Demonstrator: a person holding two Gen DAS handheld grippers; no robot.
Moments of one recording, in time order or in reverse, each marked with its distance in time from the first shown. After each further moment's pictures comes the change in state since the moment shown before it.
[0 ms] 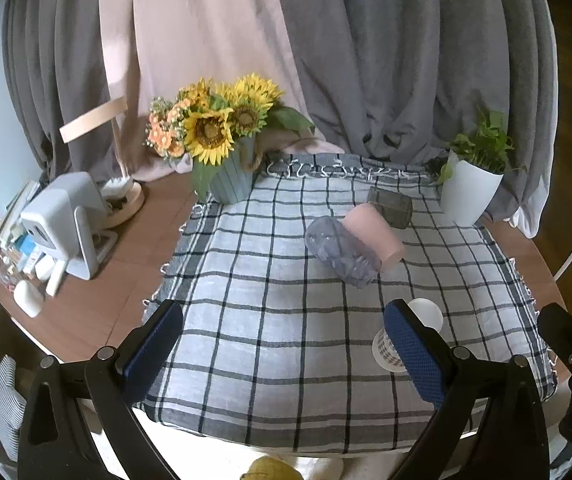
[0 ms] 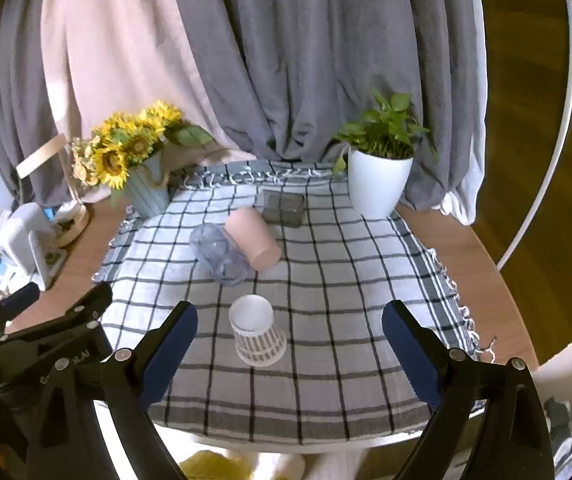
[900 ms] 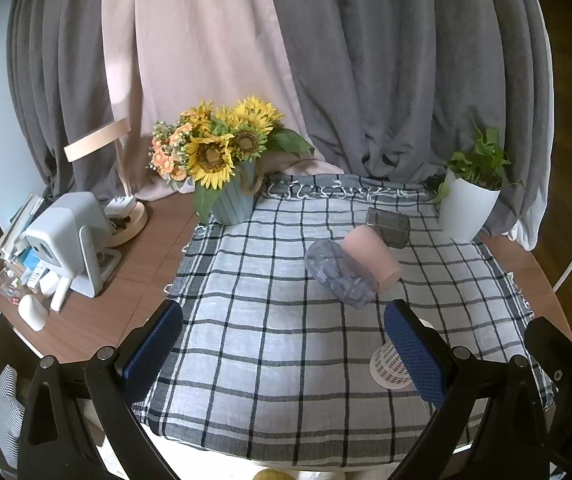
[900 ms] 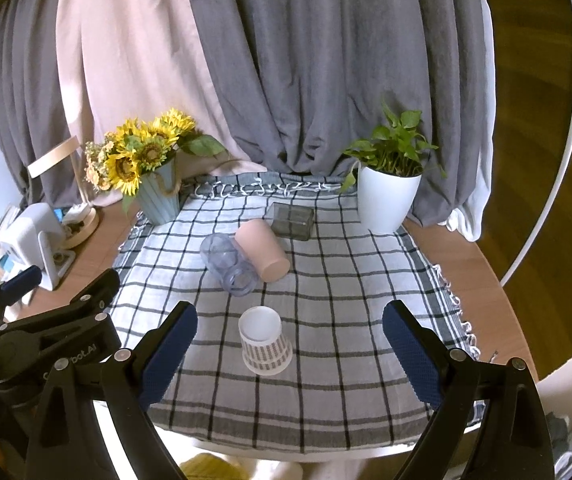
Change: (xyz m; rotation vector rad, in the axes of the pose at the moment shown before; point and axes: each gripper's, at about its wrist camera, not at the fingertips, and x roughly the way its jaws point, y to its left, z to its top) left arm -0.010 -0.003 0.012 0.006 -0.060 0.005; right arm -0.008 0.005 0.004 -0.024 -0.030 0.019
